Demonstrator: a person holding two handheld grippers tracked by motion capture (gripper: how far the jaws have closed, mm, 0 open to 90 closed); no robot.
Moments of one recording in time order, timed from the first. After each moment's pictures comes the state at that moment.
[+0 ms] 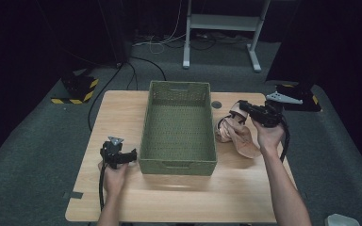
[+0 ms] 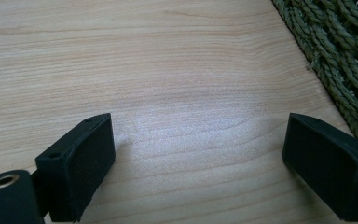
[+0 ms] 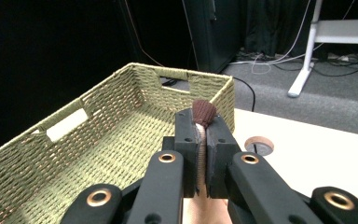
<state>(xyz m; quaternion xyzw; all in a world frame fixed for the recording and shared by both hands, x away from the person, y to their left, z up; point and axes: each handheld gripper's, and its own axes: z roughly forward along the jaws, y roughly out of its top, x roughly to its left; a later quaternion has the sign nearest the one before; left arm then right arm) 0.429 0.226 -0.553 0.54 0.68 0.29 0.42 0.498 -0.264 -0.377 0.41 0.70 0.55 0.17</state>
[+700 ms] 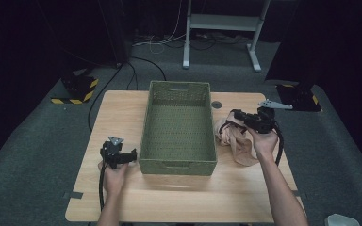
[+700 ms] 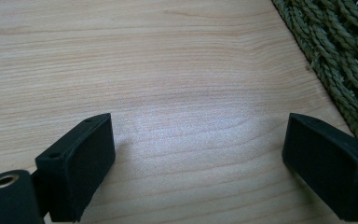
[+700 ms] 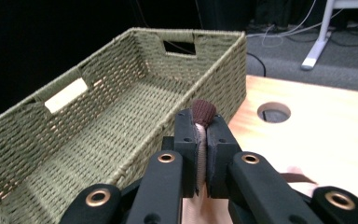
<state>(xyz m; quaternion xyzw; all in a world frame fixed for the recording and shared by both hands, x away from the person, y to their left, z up) 0.429 0.226 -0.553 0.54 0.68 0.29 0.42 0.500 -0.257 -0.411 0.42 0.73 0.53 0.13</state>
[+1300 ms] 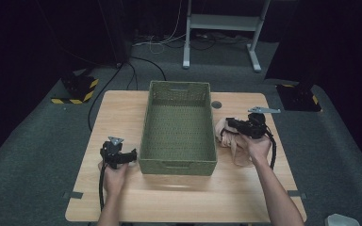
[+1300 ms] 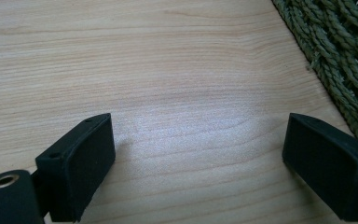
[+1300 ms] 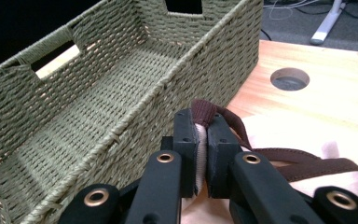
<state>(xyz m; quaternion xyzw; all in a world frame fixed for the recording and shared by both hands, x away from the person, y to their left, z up) 0.429 0.226 -0.553 0.54 0.68 0.29 0.42 0.502 -0.242 -0.439 0.42 0.75 0.49 0.11</state>
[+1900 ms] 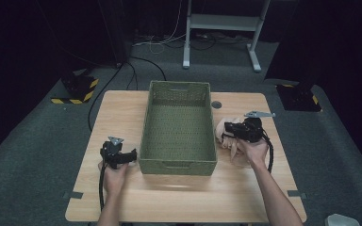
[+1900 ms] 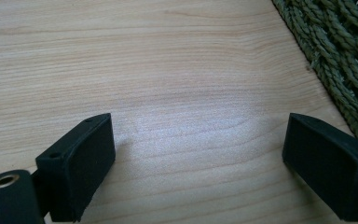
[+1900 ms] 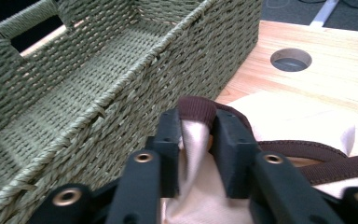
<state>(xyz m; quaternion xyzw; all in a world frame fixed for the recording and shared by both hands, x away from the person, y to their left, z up) 0.429 0.226 -0.553 0.54 0.68 0.29 0.42 0.500 -0.237 -0.455 0.43 0.77 0.46 0.12</state>
